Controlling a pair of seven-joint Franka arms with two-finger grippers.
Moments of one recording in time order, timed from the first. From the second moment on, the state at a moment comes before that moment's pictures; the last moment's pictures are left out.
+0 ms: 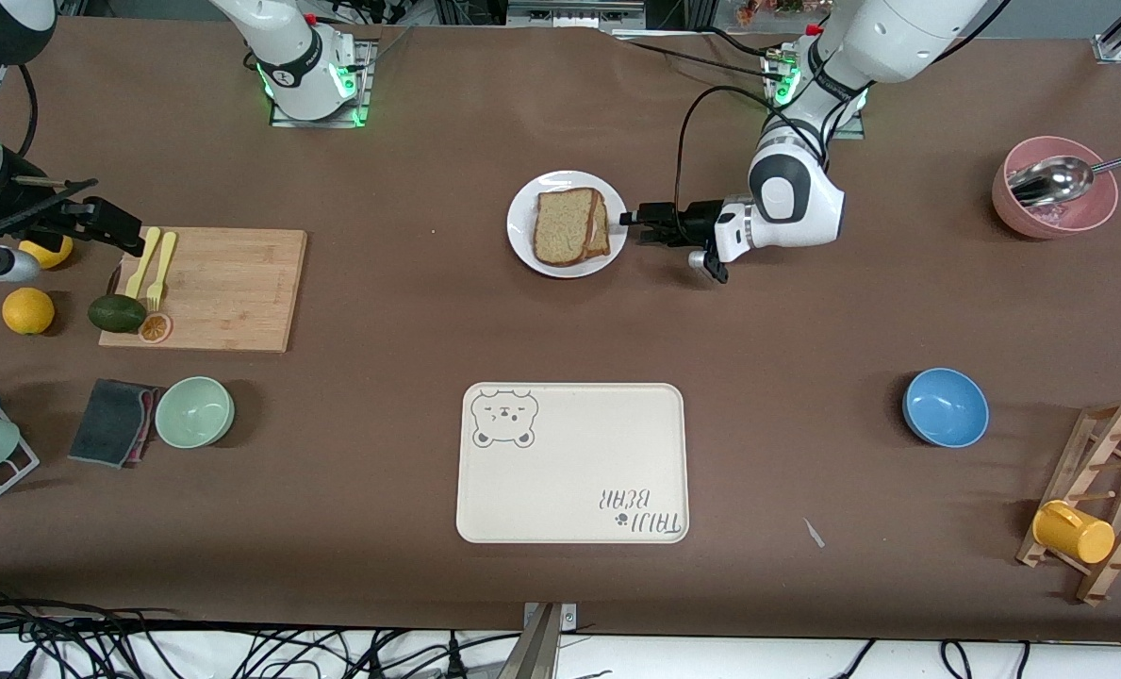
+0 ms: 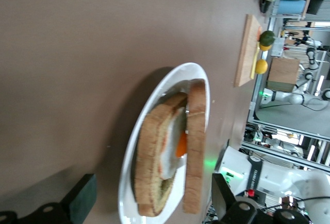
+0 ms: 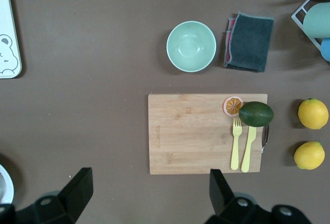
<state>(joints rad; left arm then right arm) -0.04 0.43 -0.46 -2.42 -1.60 2.31 1.01 -0.02 0.06 0.05 -1.60 -0.04 1.60 0.06</state>
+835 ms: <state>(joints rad) -0.07 0.47 -0.47 -2.42 -1.69 2.33 1.06 -0.02 0.04 0.06 -1.59 0.02 1.61 0.06</state>
